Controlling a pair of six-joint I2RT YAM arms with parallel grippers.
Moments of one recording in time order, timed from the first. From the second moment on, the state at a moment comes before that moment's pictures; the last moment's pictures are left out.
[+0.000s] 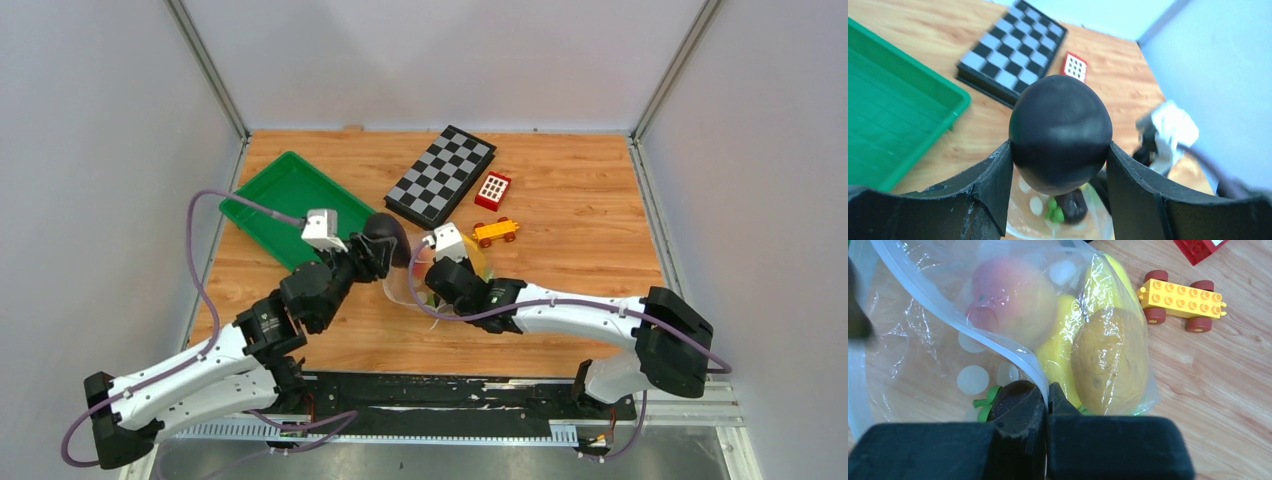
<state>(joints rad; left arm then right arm) -1.04 0.69 0.60 -0.03 -0.62 -0.58 1.12 1.43 0.89 -0.22 0.66 0.36</state>
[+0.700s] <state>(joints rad) -0.07 1.30 0.87 -0.16 -0.12 -0.71 1.12 1.37 0.79 -0.12 0.68 0.34</state>
